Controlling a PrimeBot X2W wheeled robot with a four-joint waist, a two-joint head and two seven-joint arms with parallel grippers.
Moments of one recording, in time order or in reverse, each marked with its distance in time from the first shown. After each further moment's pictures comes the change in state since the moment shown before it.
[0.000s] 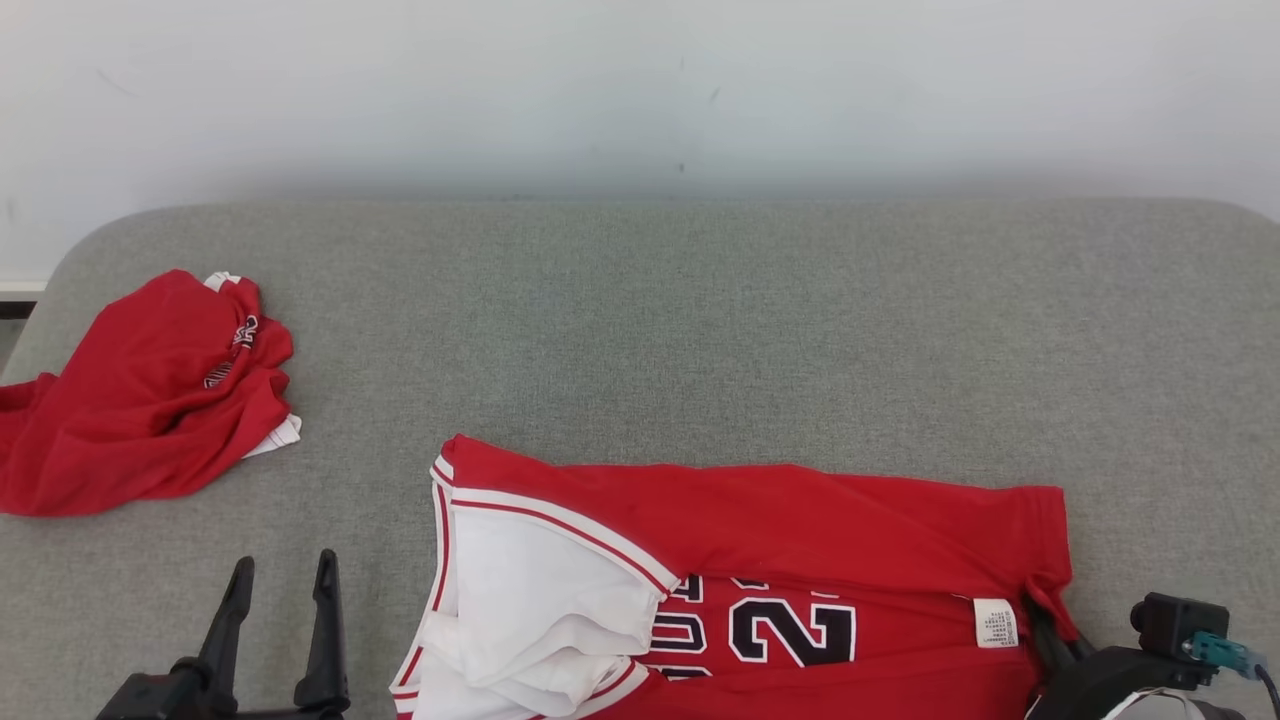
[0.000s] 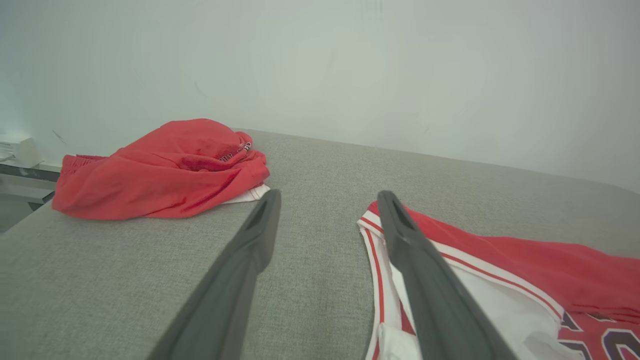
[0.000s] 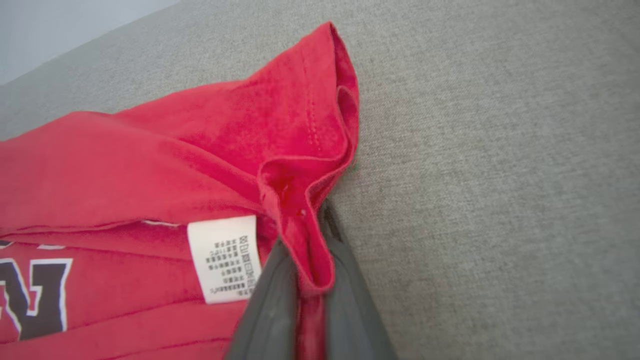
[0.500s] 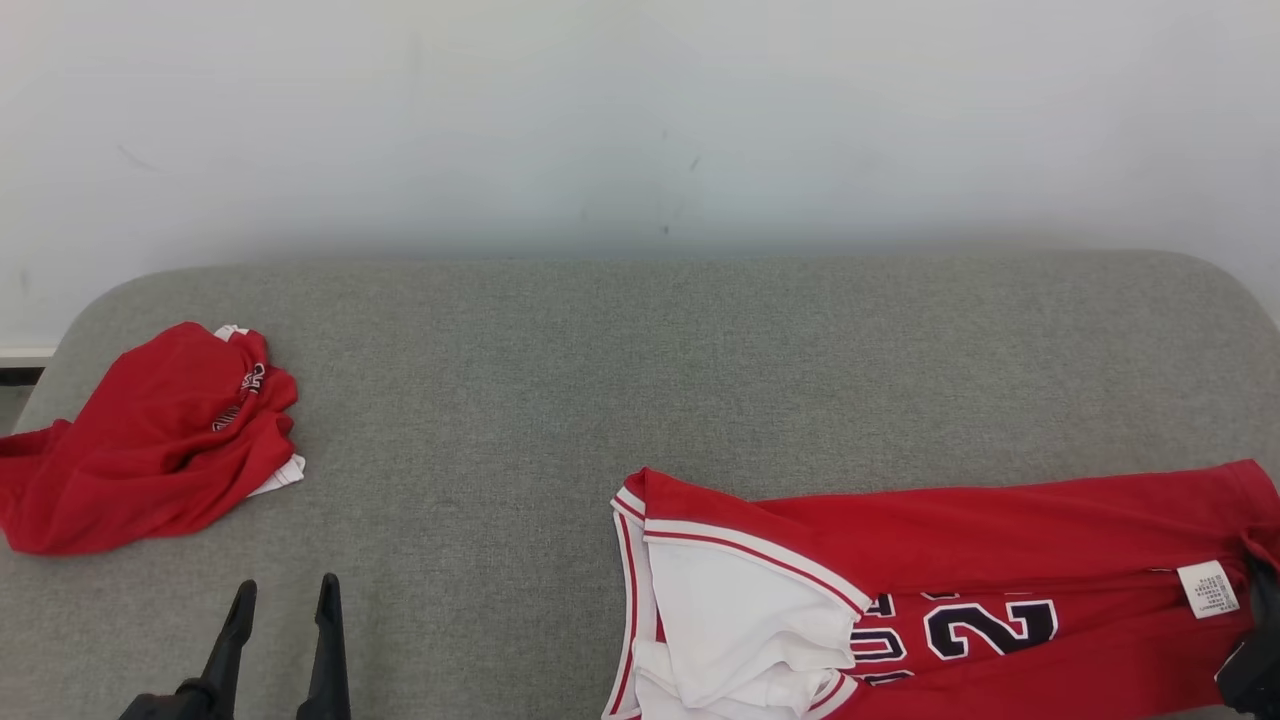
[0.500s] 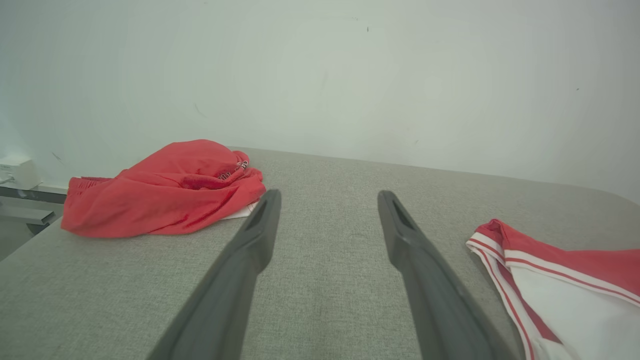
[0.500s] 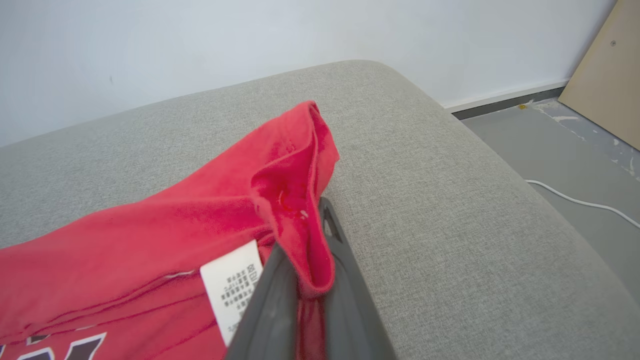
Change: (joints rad) left arm 0.027 -0.032 0.044 0.013 0.063 -0.041 0.000; right arm -0.037 -0.223 -0.119 0.060 0.041 0.000 -0.021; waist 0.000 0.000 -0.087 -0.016
